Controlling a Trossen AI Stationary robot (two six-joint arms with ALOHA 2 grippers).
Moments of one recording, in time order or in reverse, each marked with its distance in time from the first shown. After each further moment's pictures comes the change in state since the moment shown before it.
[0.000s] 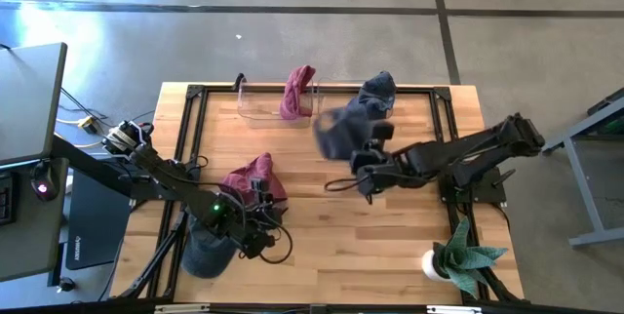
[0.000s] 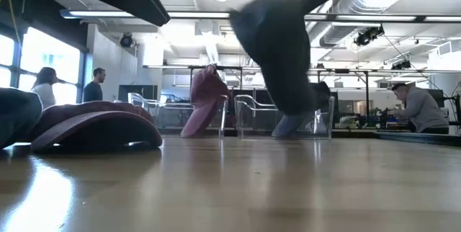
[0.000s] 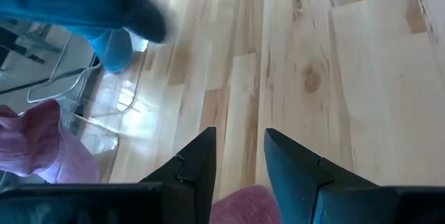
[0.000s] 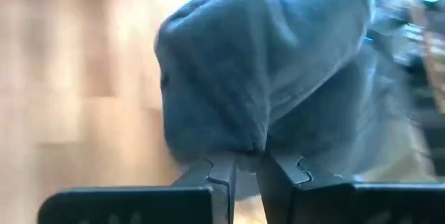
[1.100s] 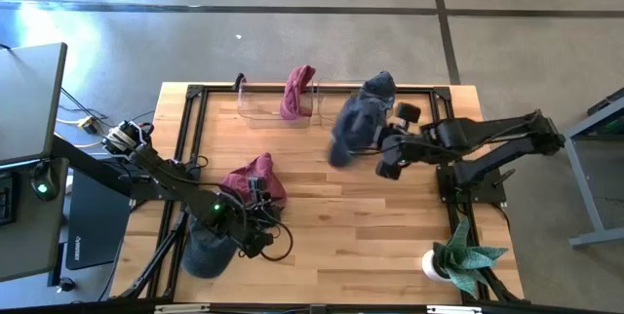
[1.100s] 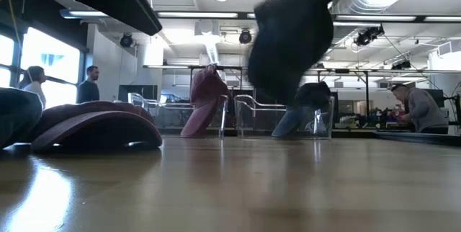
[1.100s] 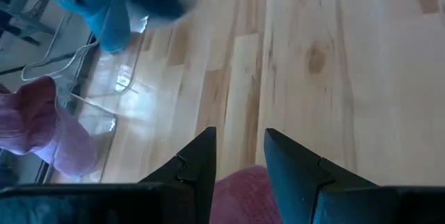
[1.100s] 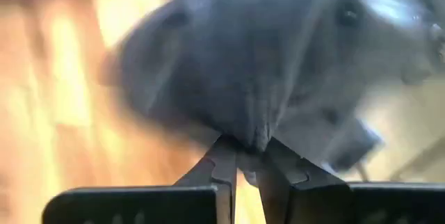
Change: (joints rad) left arm 0.002 0.001 0.001 -0.079 0.024 -0.079; right arm -0.101 -0.198 0.005 -0.164 -0.144 0.125
